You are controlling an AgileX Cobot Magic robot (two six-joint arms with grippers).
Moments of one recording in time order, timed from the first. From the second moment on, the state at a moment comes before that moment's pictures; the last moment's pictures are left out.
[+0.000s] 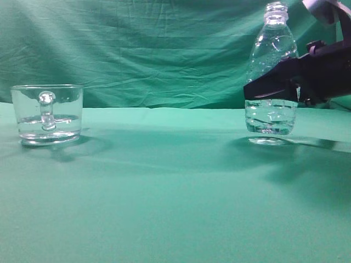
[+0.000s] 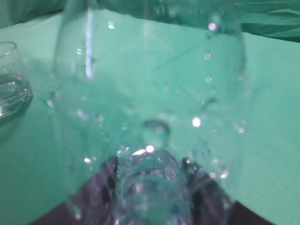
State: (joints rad) left arm 0.13 -0.02 0.02 -0.09 0.36 0.11; right arm 0.06 2.03 -0.74 -0.90 -1.07 0.38
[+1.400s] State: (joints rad) left arm 0.13 -0.02 0.02 -0.09 0.36 0.11; right arm 0.06 1.26 -0.74 -1.04 -0.89 0.88
